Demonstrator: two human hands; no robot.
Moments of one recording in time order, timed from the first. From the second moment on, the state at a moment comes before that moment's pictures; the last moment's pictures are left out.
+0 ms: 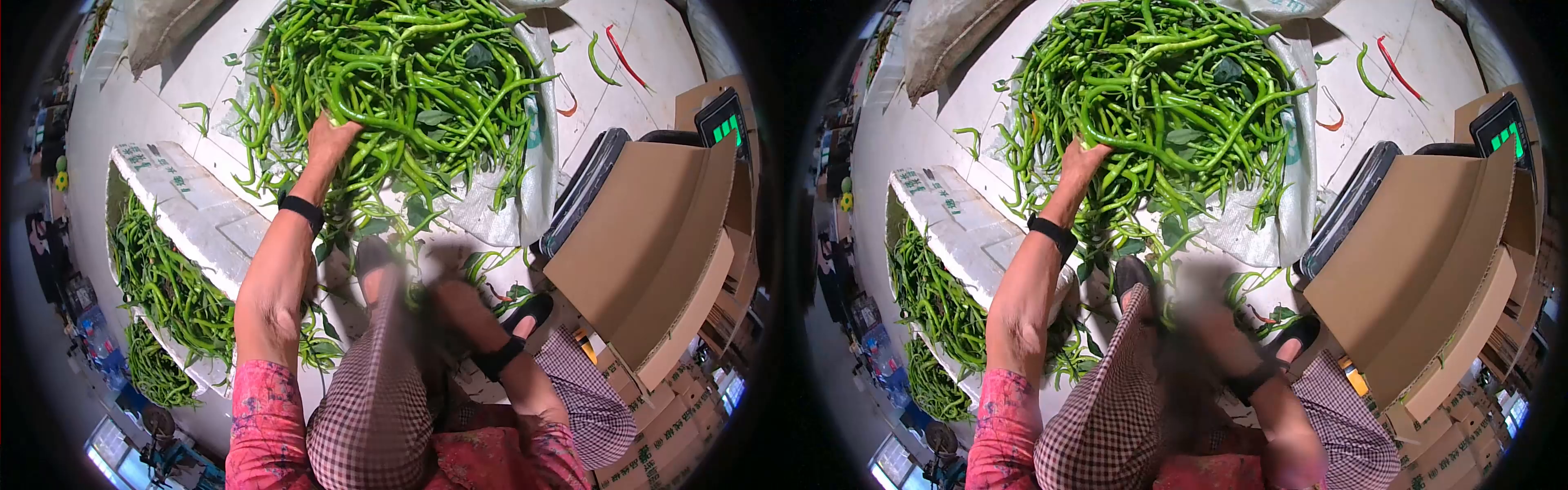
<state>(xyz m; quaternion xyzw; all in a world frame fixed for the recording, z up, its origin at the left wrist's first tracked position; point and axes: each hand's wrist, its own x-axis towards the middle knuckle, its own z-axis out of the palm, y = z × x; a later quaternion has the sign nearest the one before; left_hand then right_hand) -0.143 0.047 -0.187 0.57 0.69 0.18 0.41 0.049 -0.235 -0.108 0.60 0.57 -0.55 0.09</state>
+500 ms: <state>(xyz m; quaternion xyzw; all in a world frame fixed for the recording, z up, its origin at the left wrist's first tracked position) -0.112 -0.001 -0.128 0.25 0.50 0.33 0.75 0.065 -0.064 -0.118 0.66 0.40 -0.52 -0.37</state>
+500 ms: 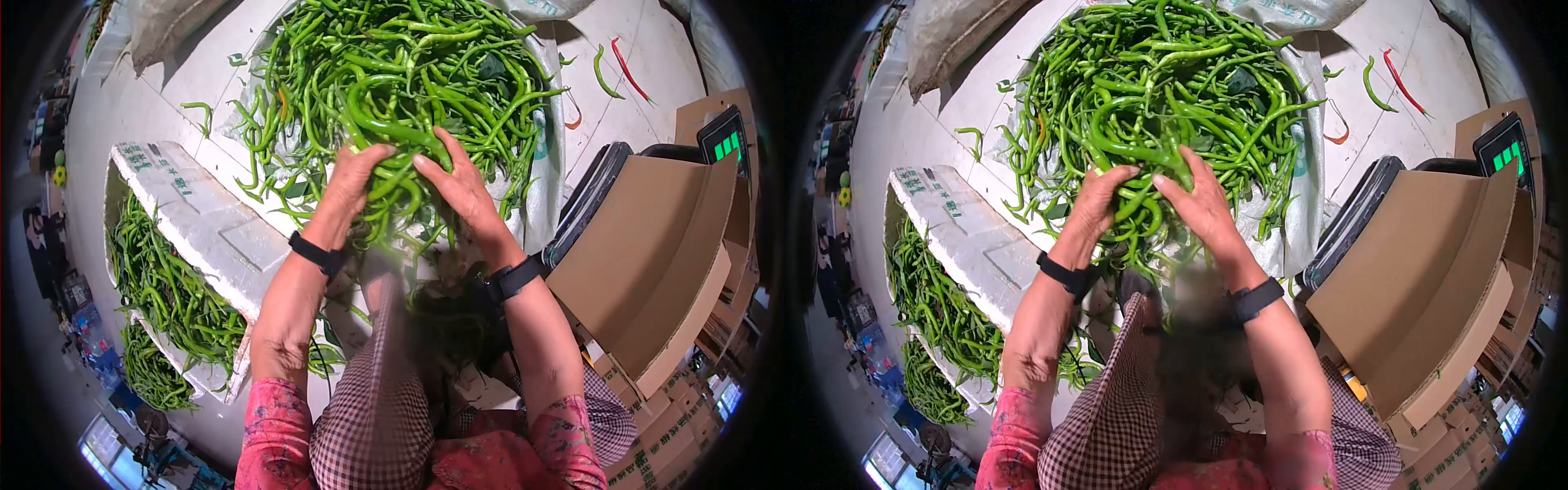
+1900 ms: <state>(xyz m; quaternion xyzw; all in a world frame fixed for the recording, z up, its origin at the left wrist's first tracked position) -0.053 -0.081 -0.083 0.52 0.53 0.32 0.59 0.150 -0.130 -0.066 0.54 0.26 -0.69 -0.42</state>
